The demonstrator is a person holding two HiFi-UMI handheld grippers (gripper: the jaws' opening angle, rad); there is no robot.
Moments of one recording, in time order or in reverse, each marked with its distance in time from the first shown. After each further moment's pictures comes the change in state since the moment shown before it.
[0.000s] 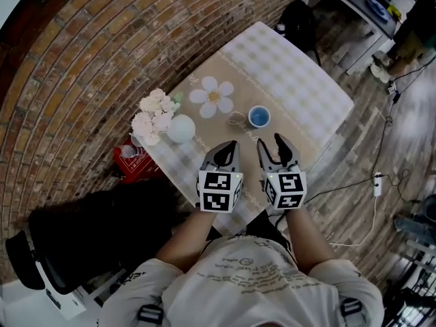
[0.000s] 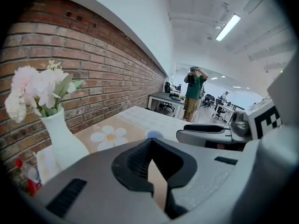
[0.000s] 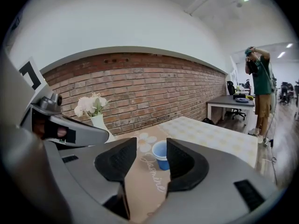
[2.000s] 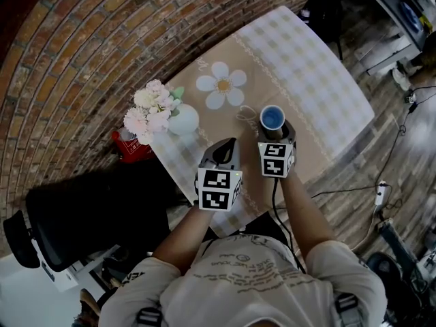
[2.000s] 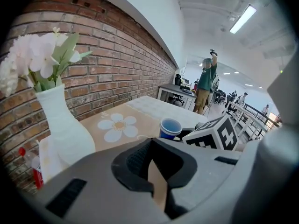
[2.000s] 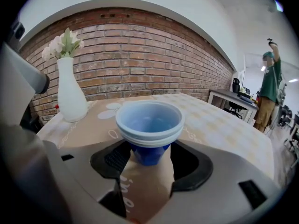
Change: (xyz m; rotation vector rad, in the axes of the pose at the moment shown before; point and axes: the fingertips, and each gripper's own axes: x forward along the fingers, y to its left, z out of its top) left arm 0.043 0.038 -0.035 -0.066 0.101 0.106; right arm 0.138 -0.047 -0.102 -0.164 0.272 -0.070
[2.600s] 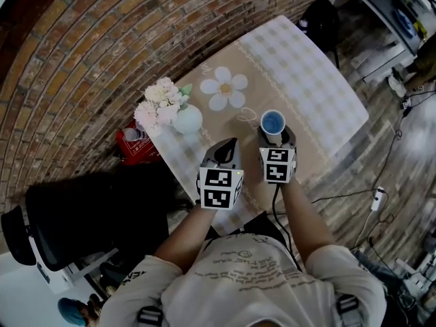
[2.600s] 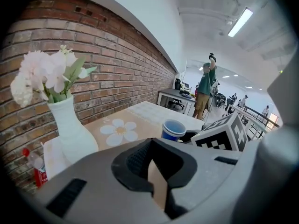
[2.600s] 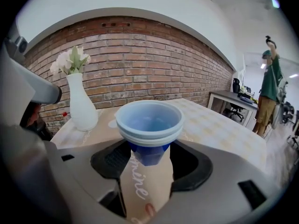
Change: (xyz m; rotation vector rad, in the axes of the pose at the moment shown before) left arm -0.027 -0.006 0.013 -0.002 -0.054 0.004; right arm -0.042 0.012 0.020 0.030 -0.034 0.025
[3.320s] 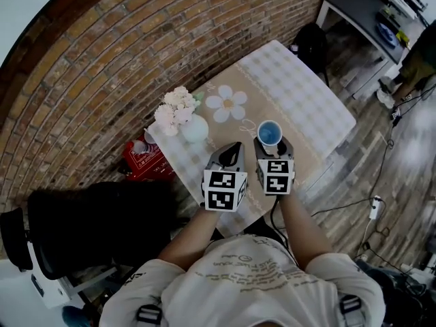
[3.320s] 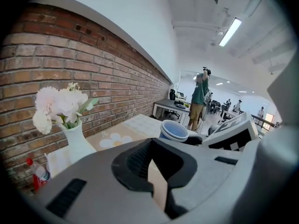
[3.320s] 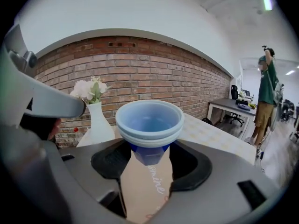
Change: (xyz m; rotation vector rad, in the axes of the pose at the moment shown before) left arm -0.065 -0.020 0.039 0.025 -0.134 -0.045; right arm -0.087 0.038 0.055 0.019 -0.117 0.013
